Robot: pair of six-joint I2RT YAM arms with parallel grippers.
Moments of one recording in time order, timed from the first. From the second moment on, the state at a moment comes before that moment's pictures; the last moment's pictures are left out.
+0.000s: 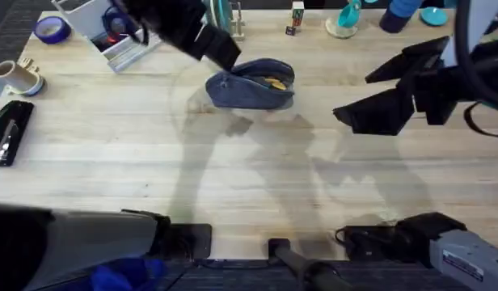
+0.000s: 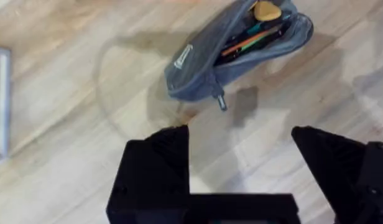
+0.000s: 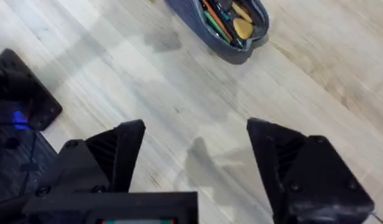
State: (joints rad) left arm -0.15 1.54 1.60 -1.26 0.28 0.40; right arm 0.21 1.03 1.20 -1.13 -0.45 -0.35
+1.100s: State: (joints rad) left arm 0.31 1.28 1.33 -1.37 0.67 0.86; right arm 0.21 1.03 1.20 -1.14 -0.45 -0.34
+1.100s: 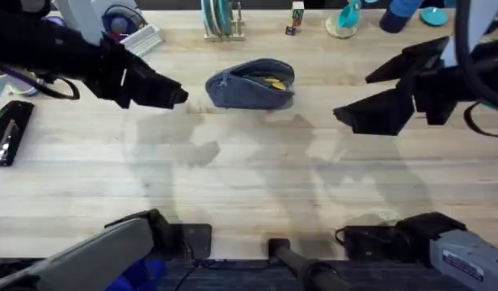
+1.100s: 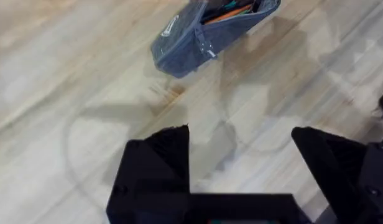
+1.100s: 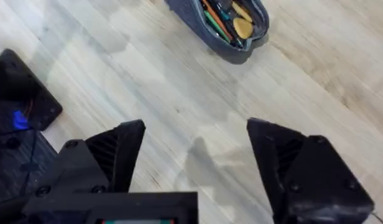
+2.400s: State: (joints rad) left arm 0.48 1.34 1.33 -1.24 0.70 0.99; right arm 0.21 1.03 1.20 -1.08 -0.42 -0.13
